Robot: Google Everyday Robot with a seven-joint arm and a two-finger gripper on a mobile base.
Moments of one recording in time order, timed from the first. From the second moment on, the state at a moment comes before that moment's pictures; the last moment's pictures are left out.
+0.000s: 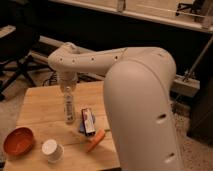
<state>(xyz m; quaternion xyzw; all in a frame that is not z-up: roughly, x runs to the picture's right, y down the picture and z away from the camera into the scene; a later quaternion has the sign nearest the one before) -0.203 -0.001 0.769 -0.23 0.08 0.63 0.74</state>
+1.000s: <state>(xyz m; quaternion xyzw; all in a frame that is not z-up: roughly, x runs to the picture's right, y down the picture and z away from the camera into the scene) -0.202 0.032 0.709 -0.12 0.00 0.62 0.78</state>
